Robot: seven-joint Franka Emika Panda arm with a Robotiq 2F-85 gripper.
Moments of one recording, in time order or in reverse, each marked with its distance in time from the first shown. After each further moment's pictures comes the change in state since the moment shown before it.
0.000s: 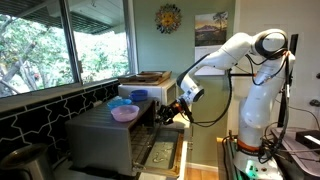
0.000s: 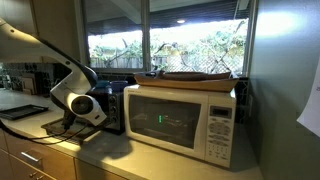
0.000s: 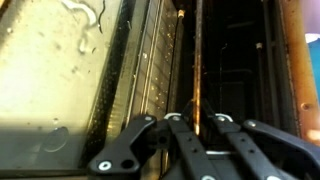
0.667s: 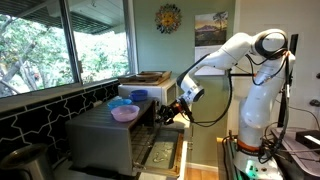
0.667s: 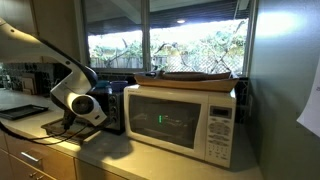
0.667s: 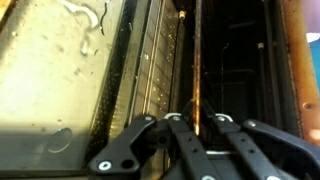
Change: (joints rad) arm -0.006 0.000 0.000 -0.001 -0.017 -0.005 0.019
